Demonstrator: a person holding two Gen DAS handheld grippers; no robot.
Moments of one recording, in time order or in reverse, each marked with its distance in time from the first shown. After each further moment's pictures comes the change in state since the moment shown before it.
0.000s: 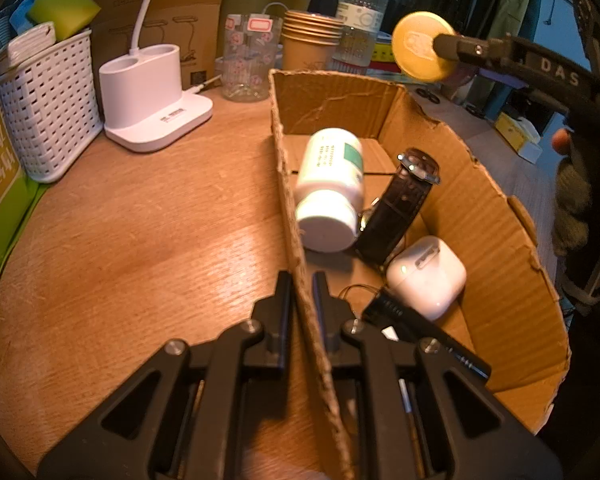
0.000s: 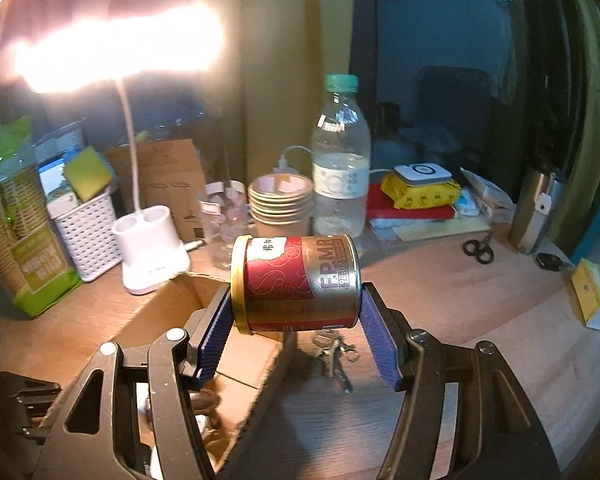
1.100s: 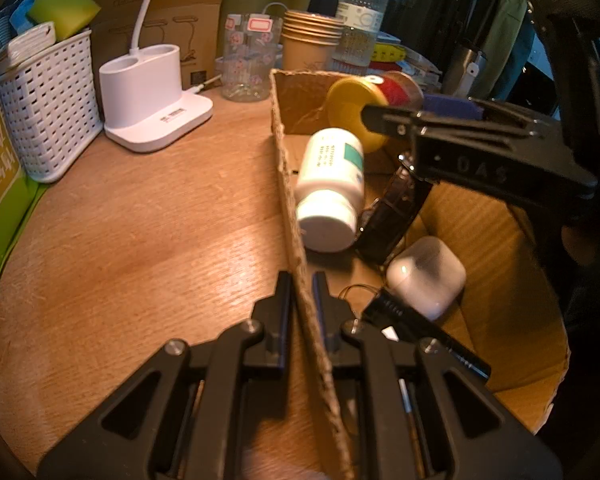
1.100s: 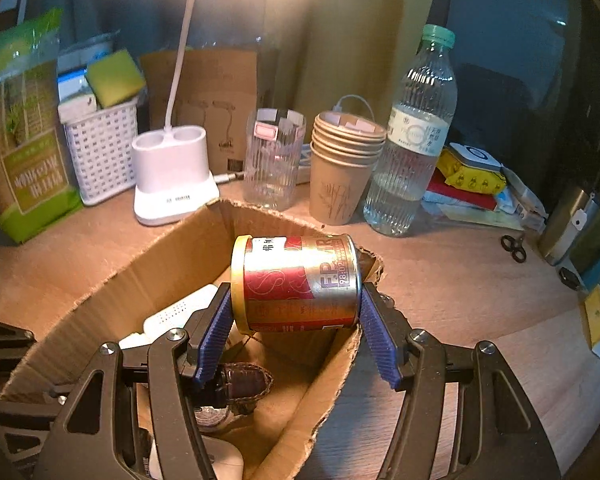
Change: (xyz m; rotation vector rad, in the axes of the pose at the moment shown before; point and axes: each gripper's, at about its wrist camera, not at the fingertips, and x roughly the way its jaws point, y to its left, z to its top) left arm 0.000 0.000 0.000 0.000 0.000 0.000; right arm 0.043 0.055 -0.030 -0.186 0.137 0.014
